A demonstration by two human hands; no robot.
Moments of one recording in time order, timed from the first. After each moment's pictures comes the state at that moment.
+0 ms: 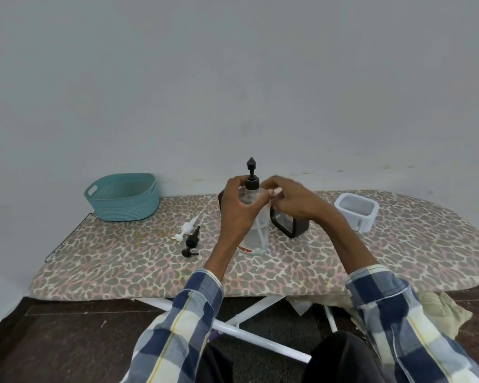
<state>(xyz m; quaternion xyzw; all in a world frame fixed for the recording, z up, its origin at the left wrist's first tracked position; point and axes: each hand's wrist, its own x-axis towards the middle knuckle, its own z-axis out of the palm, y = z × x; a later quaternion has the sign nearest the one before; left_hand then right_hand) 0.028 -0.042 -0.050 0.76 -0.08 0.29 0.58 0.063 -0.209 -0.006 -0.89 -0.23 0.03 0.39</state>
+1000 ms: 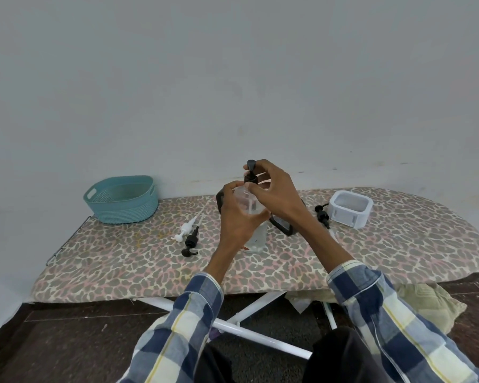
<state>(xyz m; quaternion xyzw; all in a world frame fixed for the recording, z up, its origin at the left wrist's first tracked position) 0.017 -0.042 -0.066 0.80 -0.03 0.24 0.55 0.035 -0.172 0.000 -0.79 -0.23 -0.15 0.55</state>
